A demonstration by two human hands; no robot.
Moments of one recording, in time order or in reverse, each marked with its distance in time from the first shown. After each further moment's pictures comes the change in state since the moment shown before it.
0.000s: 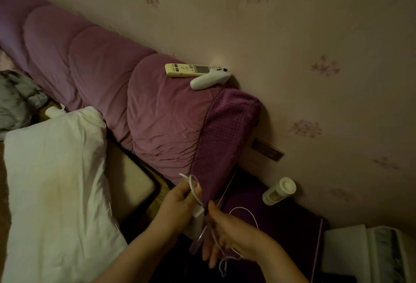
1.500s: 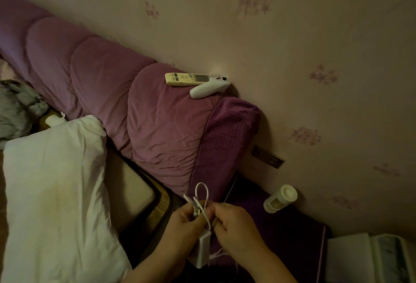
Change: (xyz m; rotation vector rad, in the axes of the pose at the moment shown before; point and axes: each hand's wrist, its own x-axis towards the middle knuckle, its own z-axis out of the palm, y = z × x) left_hand -0.014 -0.009 0.009 -0.063 -0.019 -0.090; right_hand -0.004 -0.009 0.001 -0.785 0.632 -0.624
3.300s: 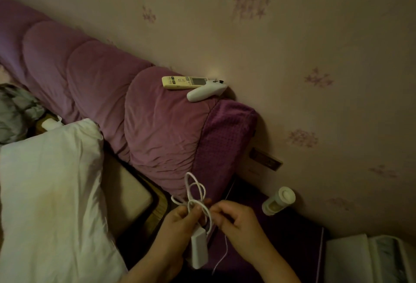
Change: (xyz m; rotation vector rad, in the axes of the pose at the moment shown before) left_hand 0.000 0.014 0.001 -0.100 0.058 -0.088; right_hand 0.000 0.004 -0.017 0.356 0.013 0.089
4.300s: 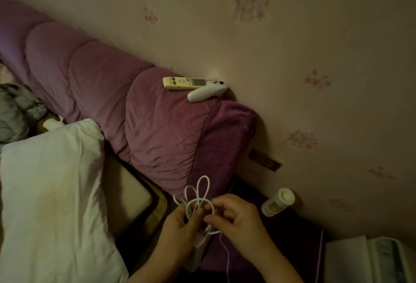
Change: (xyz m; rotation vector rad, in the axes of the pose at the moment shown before) left_hand -0.001 -0.007 0.000 0.308 0.081 0.273; right_hand -0.001 -0.011 -0.003 0.039 0.034 -0.018
